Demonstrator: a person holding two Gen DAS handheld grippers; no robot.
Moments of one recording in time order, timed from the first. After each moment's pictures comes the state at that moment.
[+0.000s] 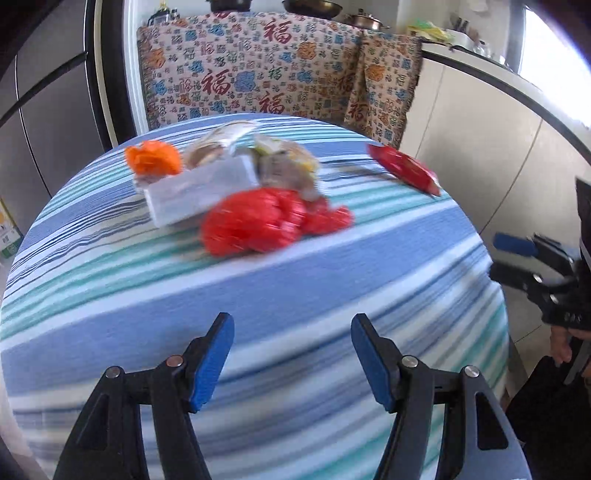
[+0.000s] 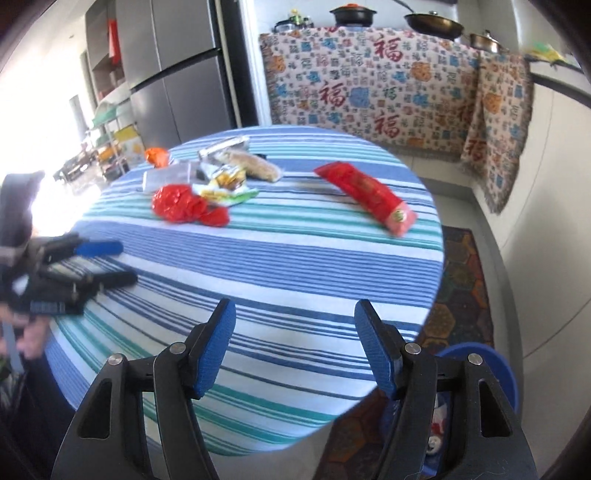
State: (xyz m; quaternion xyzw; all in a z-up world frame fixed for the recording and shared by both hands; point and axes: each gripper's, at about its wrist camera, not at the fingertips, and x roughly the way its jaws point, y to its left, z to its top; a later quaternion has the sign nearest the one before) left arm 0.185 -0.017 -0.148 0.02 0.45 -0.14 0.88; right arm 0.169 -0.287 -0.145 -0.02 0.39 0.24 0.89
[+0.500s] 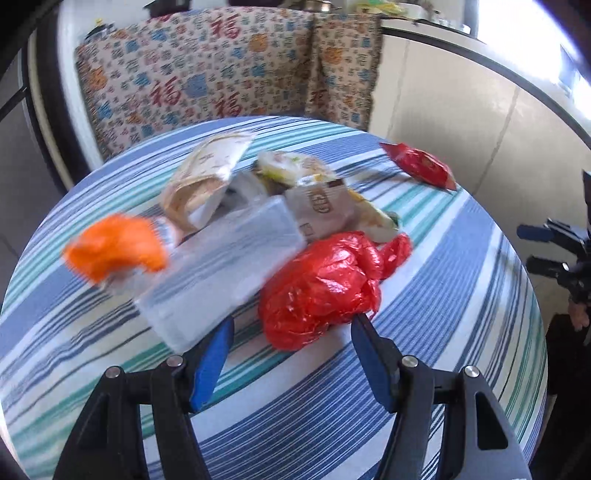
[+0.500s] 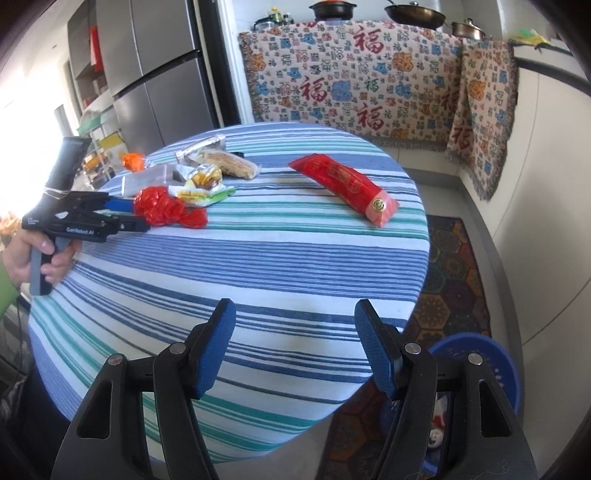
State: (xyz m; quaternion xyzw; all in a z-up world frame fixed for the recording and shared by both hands) left arm 0.257 -0.012 -0.157 0.10 0.44 -0.24 0.86; right arm 0.177 -0.291 -0.150 0.00 0.40 0.21 0.89
